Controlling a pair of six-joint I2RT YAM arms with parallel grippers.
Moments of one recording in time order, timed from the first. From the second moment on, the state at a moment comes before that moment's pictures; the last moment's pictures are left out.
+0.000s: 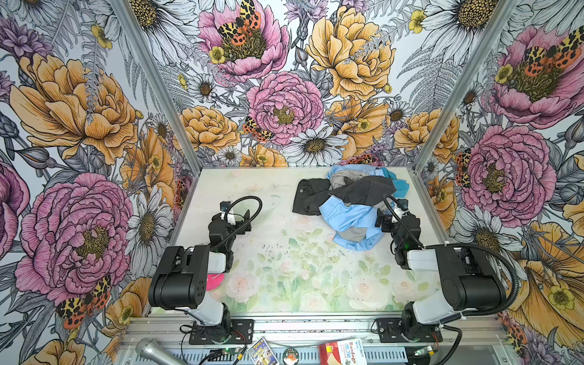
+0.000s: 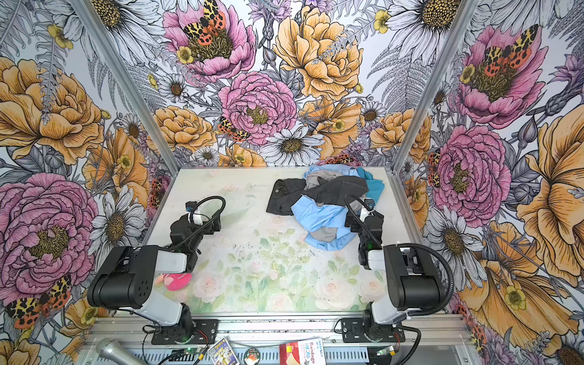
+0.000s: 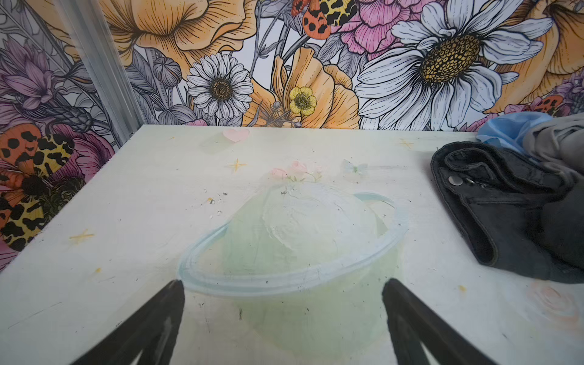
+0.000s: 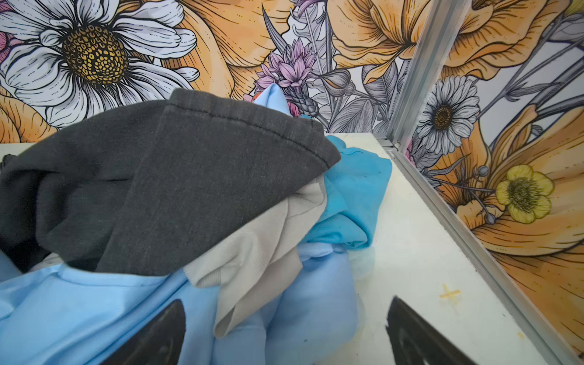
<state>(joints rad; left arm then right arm) 0.02 1.56 0.36 0.99 0.07 -0.03 -0.02 1.53 0.39 0.86 0.06 0.01</state>
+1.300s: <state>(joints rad) 0.04 1.56 0.37 0.96 0.05 -0.05 -0.02 1.53 0.39 0.86 0.11 0.02</state>
